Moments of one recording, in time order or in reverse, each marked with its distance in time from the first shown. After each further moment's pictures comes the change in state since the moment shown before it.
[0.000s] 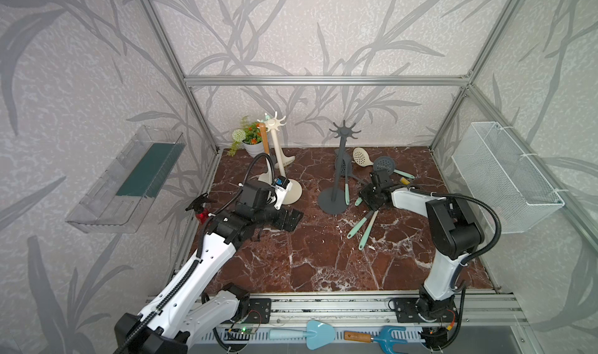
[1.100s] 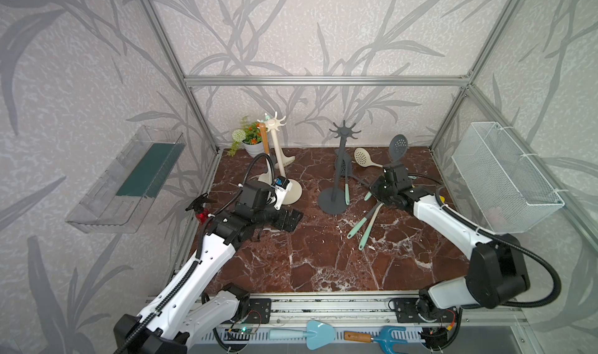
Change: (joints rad) left arm -0.005 -0.006 0.000 0.000 -0.001 -0.003; right arm 0.055 -0.475 -0.088 -0.204 0.116 -0.190
